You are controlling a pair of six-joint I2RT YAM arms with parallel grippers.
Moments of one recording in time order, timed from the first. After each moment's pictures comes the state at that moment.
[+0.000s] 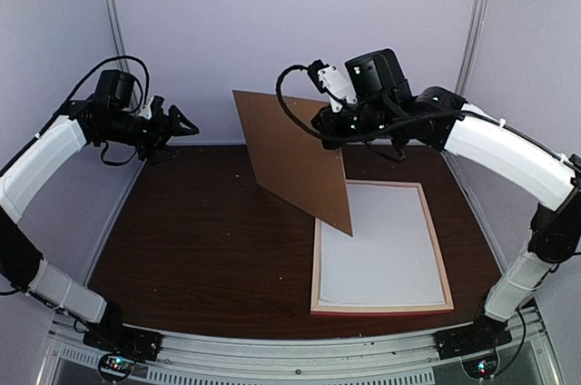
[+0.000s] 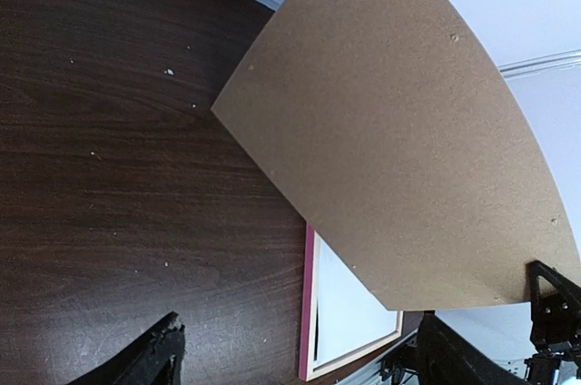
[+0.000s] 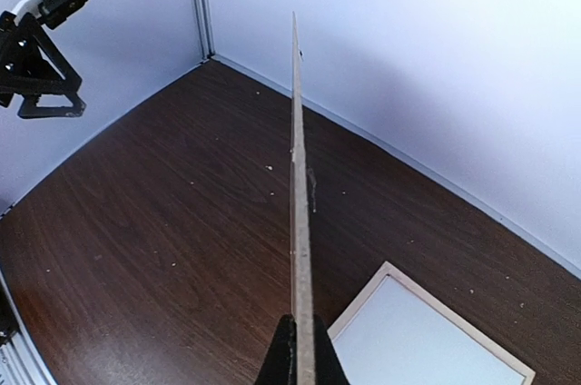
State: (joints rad) left arm -0.22 1.39 1.44 -0.78 0.51 -0.66; right arm 0.90 1.63 1.76 -0.60 0.22 0.10
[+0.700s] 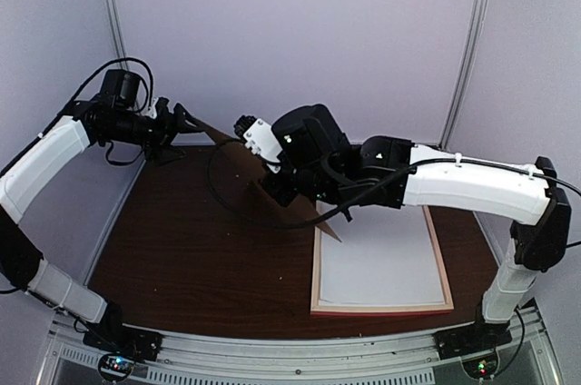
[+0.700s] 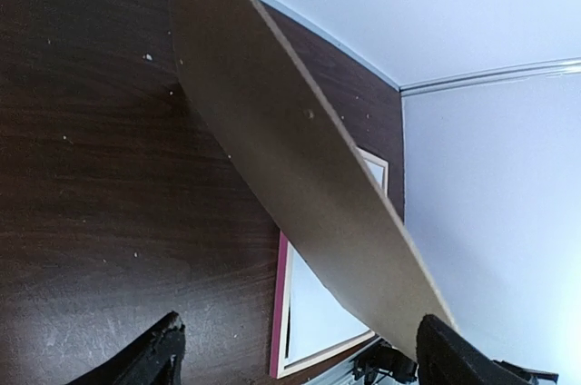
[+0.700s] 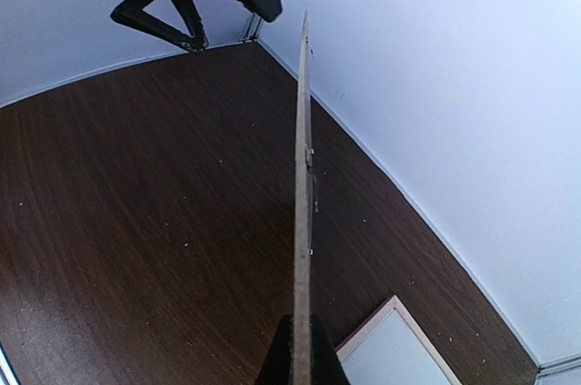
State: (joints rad) left arm -0.26 1.40 1.45 -0.75 0.52 -0.76; right arm 1.20 1.75 1.71 -0.45 0.52 -0.14
